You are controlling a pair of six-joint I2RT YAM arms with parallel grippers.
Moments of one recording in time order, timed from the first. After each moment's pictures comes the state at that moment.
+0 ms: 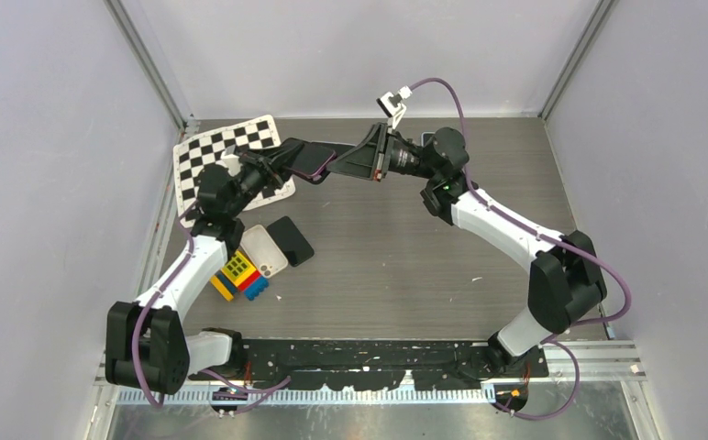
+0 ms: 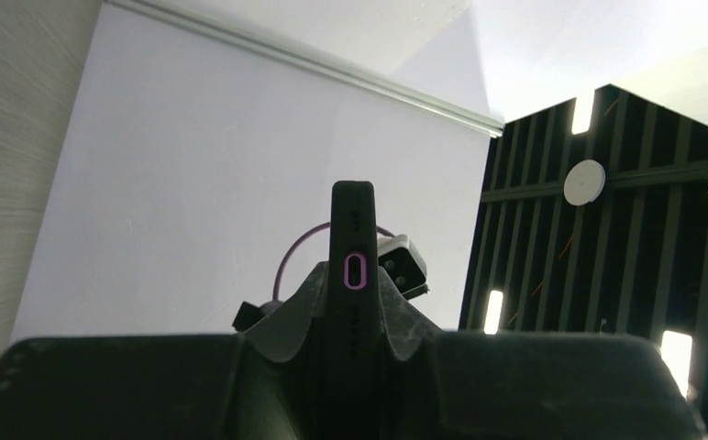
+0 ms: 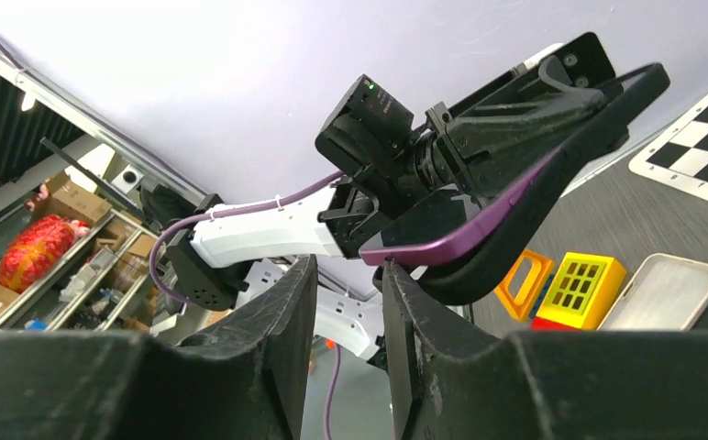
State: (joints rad) left arm -0.17 1.21 0.75 0.56 0.49 -1.99; right arm 0.57 1.56 1.20 0.76 -0.86 1.14
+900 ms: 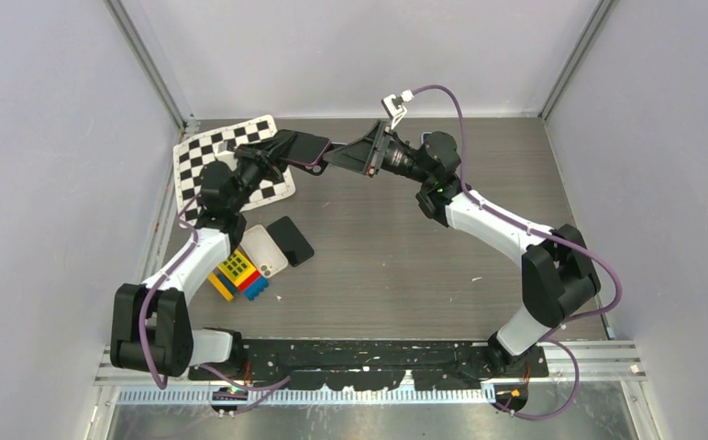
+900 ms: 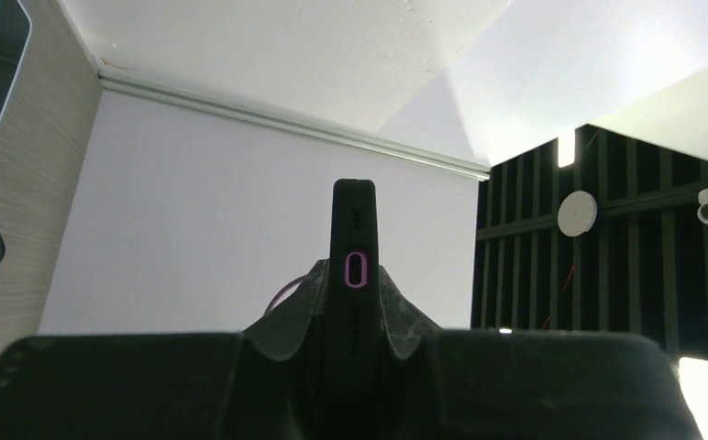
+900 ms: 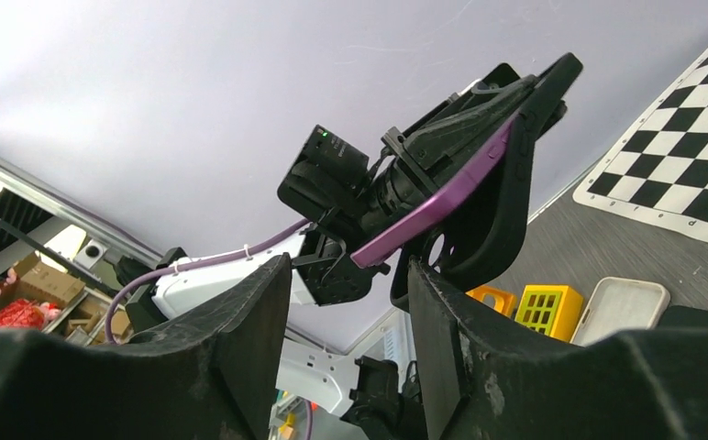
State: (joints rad) left arm -0.16 1.29 0.76 0.66 0.36 -1.97; right arm 0.58 1.61 1.17 0.79 -0.69 1.13
